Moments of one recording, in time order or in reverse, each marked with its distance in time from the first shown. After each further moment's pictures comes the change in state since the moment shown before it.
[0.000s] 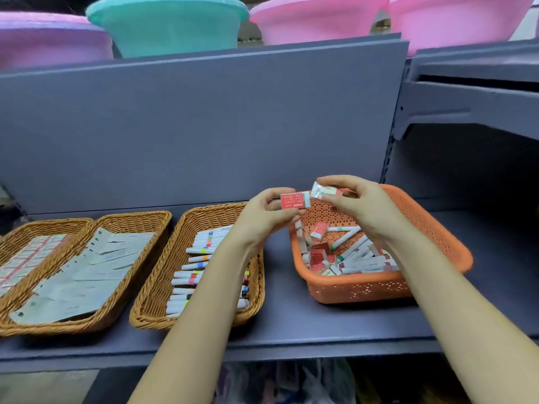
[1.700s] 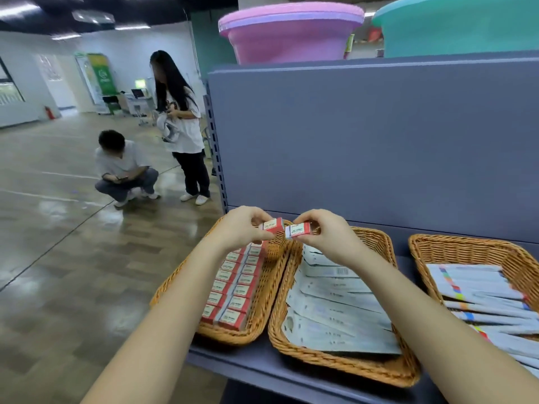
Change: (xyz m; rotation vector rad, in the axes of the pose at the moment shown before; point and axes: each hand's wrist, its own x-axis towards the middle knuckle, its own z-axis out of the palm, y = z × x) left_hand -0.096 0.075 -0.475 1.051 0.259 -0.187; right_hand 0.100 -0.042 0.481 -0.567 -0.352 -0.136
